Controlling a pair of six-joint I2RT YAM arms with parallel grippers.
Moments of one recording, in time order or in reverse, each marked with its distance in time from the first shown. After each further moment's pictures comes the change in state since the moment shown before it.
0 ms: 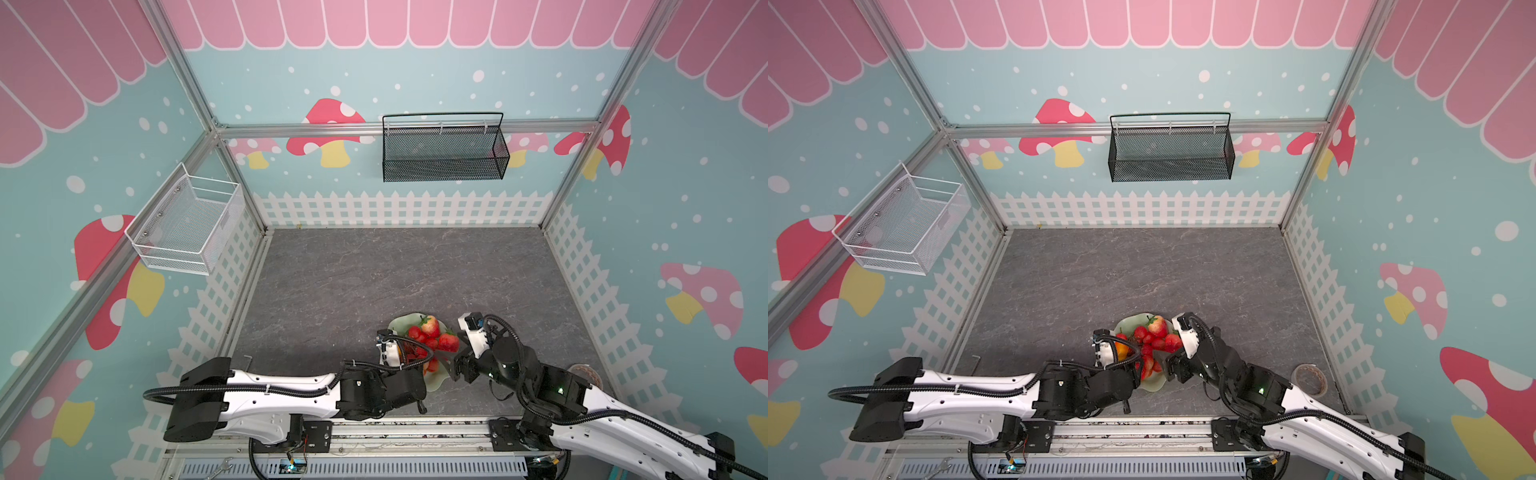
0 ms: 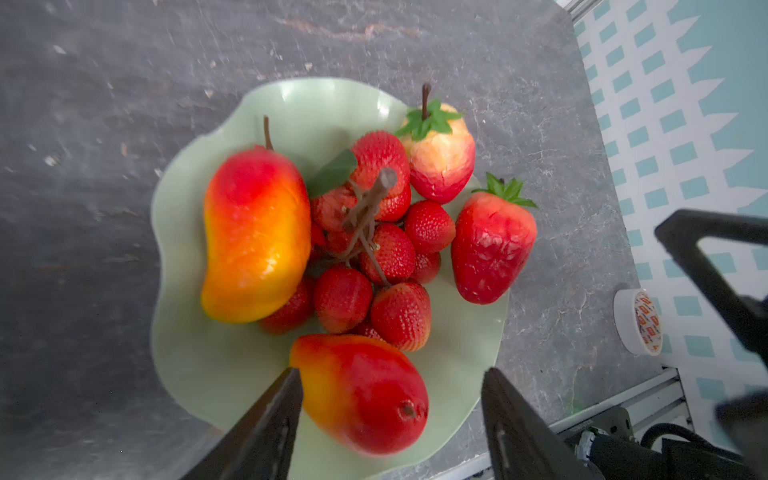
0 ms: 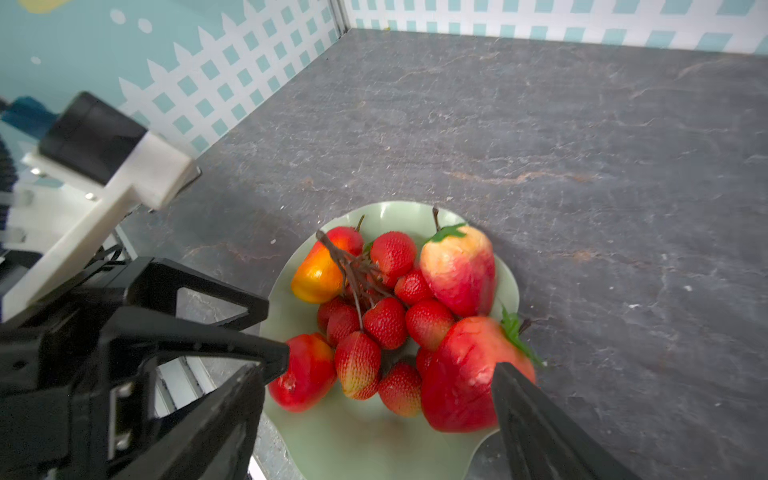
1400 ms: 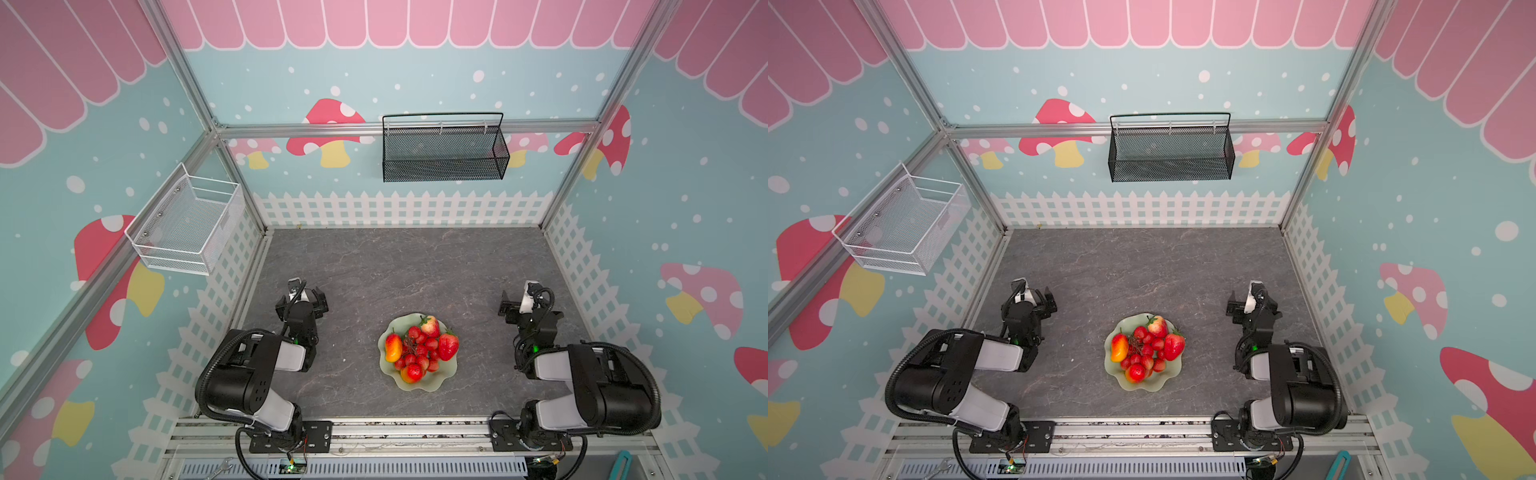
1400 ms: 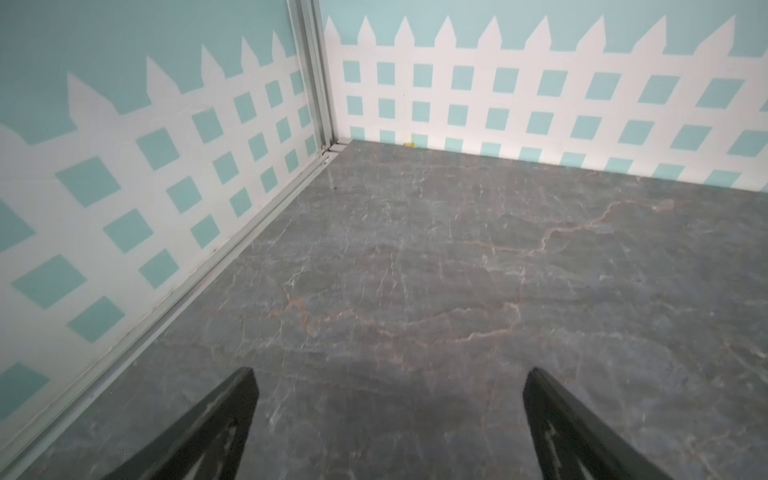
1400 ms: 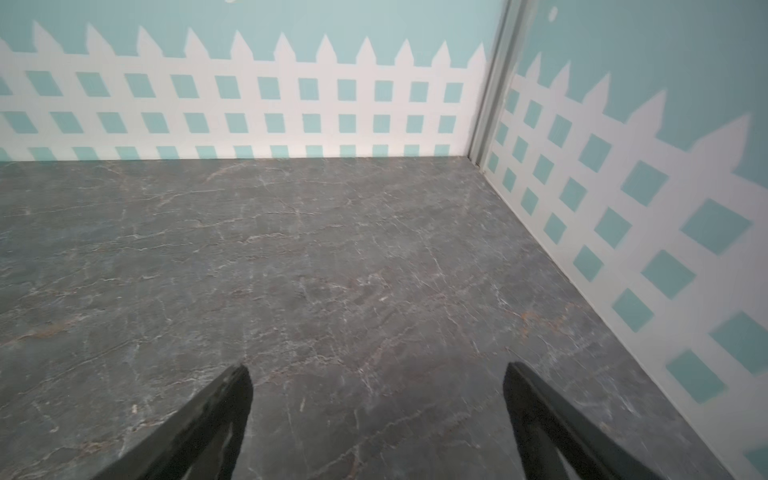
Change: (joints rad) left arm 1.294 0.304 -0.454 1.397 0.189 1.219; right arm -1.033 0.863 -0.341 1.475 -0.087 -0.402
